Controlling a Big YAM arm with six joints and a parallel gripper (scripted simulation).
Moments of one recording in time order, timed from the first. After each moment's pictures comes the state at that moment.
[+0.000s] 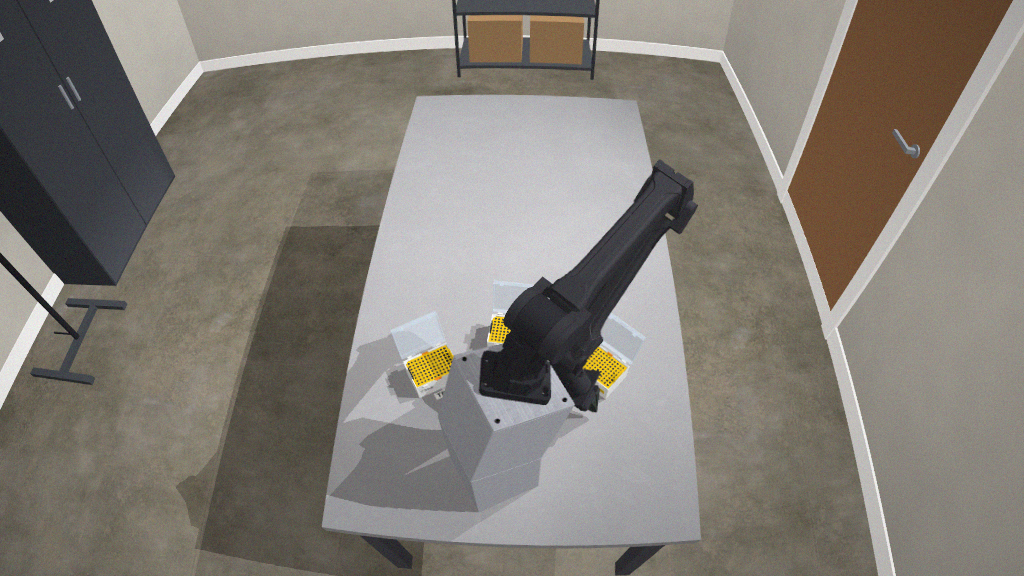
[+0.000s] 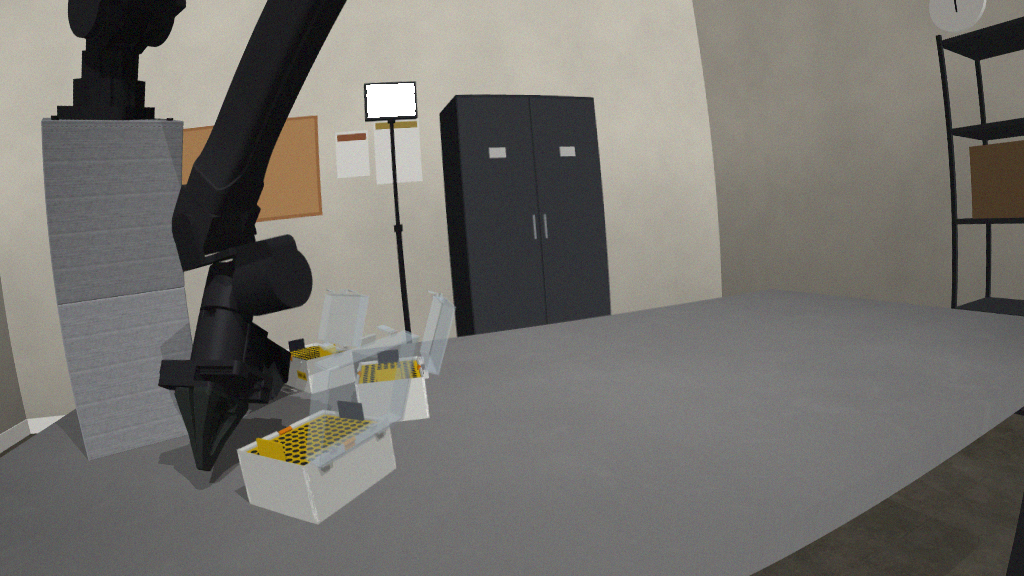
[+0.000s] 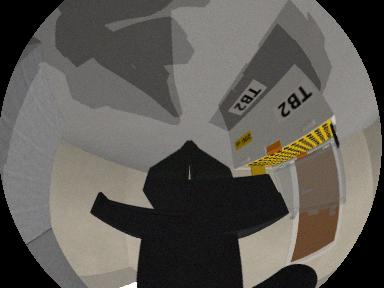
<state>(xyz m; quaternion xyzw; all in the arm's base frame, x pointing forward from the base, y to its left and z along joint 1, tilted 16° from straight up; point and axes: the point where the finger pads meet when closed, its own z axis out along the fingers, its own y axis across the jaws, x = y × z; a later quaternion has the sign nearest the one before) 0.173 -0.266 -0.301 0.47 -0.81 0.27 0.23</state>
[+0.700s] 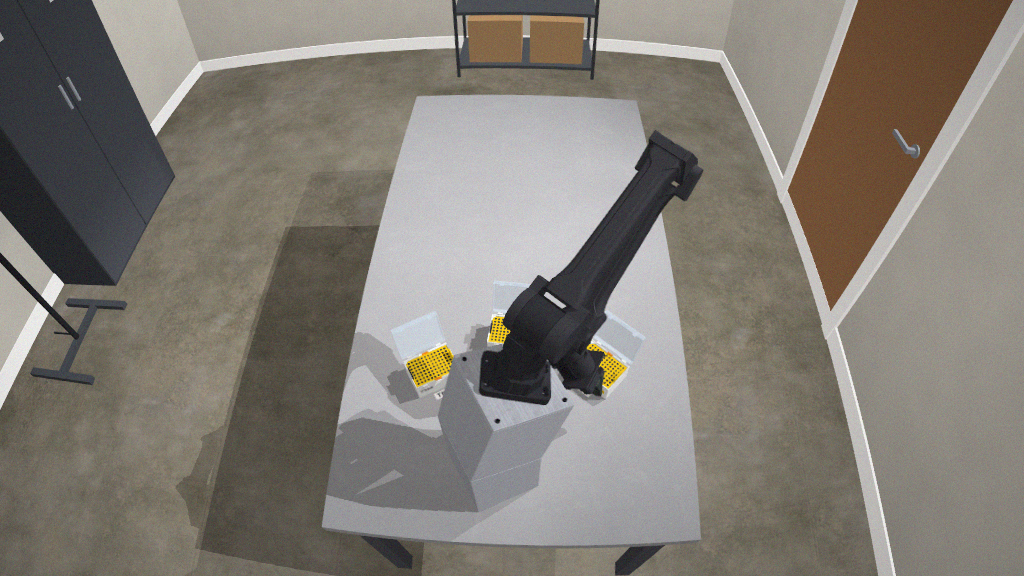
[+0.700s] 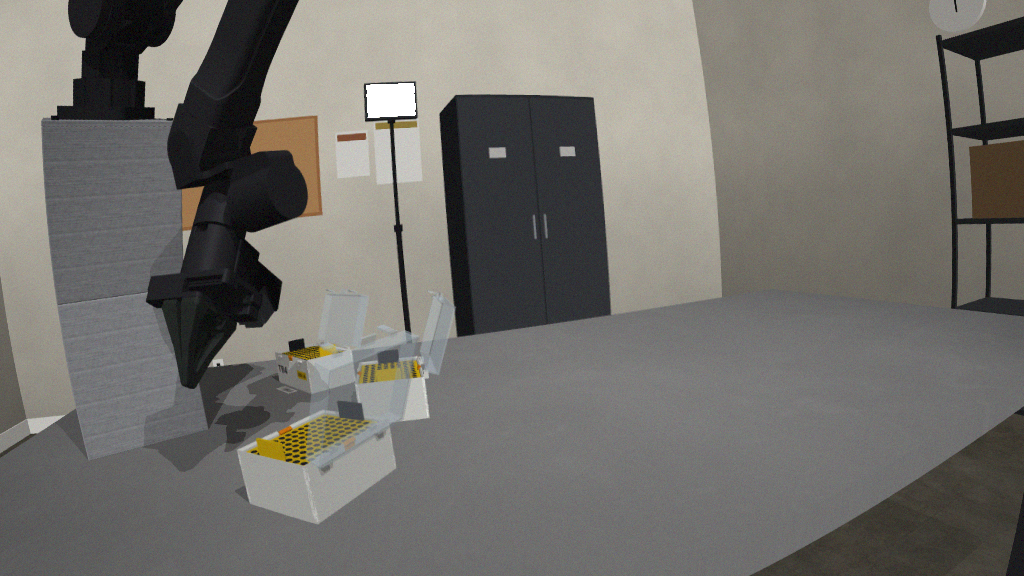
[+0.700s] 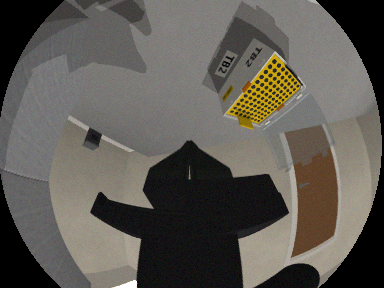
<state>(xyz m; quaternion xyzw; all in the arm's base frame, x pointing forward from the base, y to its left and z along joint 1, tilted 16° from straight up) 0.165 -0.246 -0.222 0.48 -0.81 0.27 0.22</state>
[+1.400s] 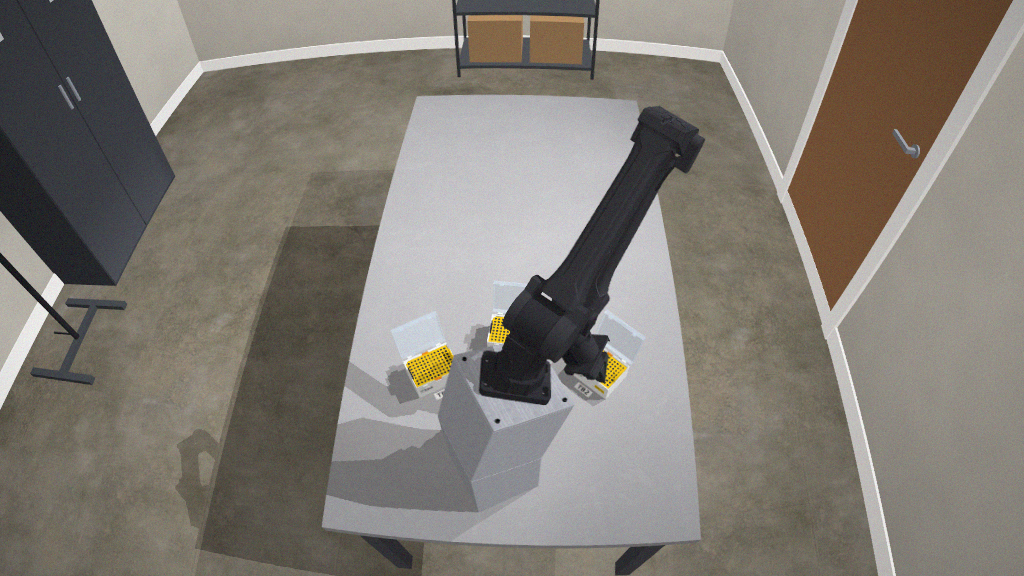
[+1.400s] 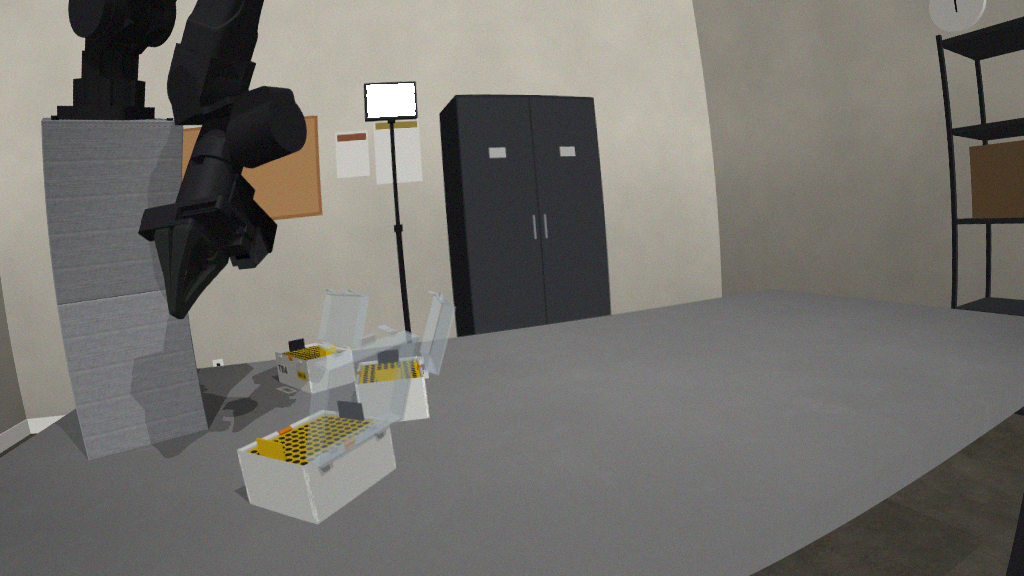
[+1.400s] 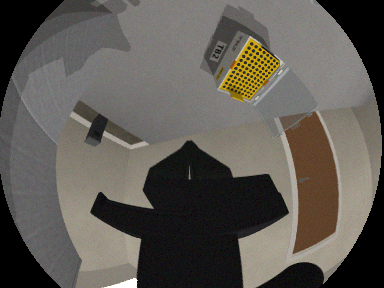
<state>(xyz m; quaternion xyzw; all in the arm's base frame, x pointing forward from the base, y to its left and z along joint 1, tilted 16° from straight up) 0.156 -0.230 -0.160 0.48 -0.81 0.27 0.22</state>
